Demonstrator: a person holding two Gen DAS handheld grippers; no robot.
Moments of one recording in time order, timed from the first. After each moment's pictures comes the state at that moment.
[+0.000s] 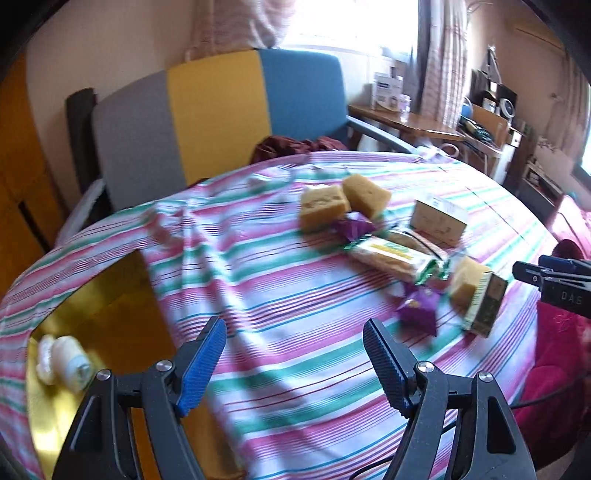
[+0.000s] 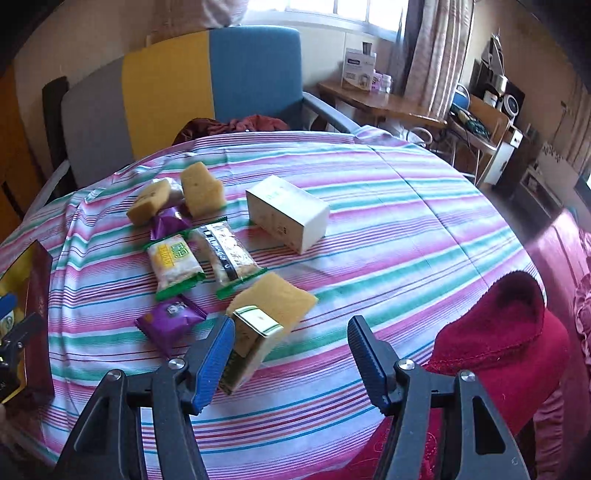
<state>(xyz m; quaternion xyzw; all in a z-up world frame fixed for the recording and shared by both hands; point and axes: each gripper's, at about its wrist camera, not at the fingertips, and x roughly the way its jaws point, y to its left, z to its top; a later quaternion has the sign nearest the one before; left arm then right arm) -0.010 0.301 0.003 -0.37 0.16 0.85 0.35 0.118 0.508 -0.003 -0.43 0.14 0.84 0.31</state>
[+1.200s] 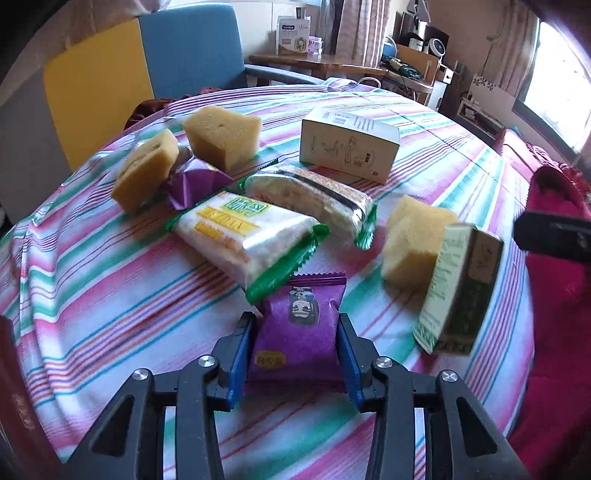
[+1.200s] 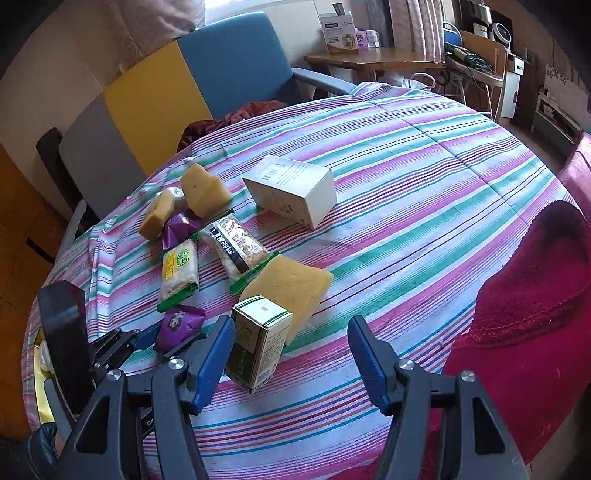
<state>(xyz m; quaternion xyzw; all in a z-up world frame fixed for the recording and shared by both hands) 0.011 0.427 -0.085 -0.41 0.23 0.74 0.47 0.129 0.539 -0.020 -0.42 0.28 0.82 0.26</state>
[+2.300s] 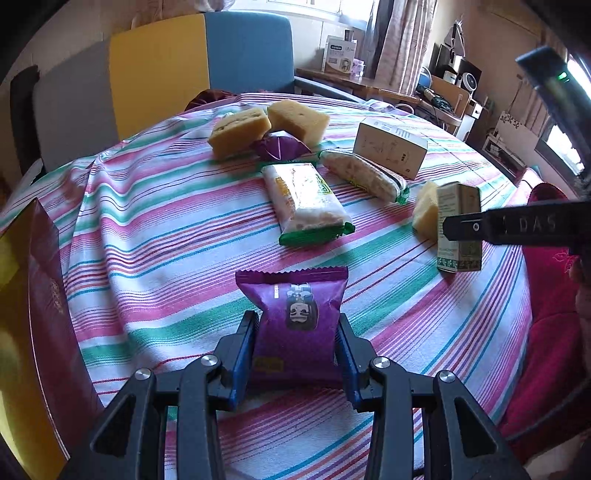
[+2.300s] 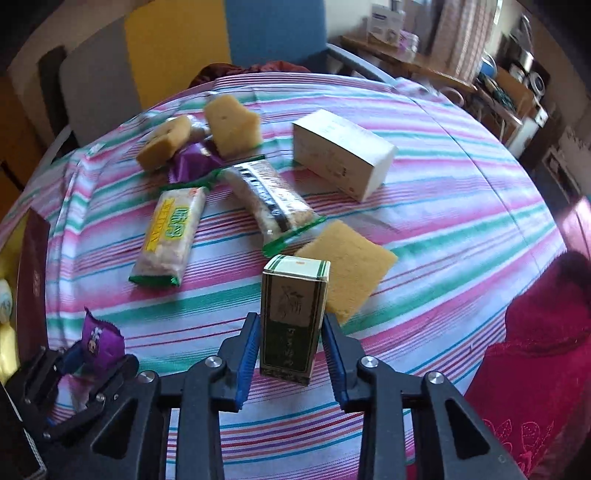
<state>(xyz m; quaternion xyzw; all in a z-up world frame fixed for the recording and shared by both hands) 0.016 0.333 -0.086 -0.41 0.17 0.78 0.43 0.069 0.483 -0.050 -0.51 0.16 0.80 0.26</state>
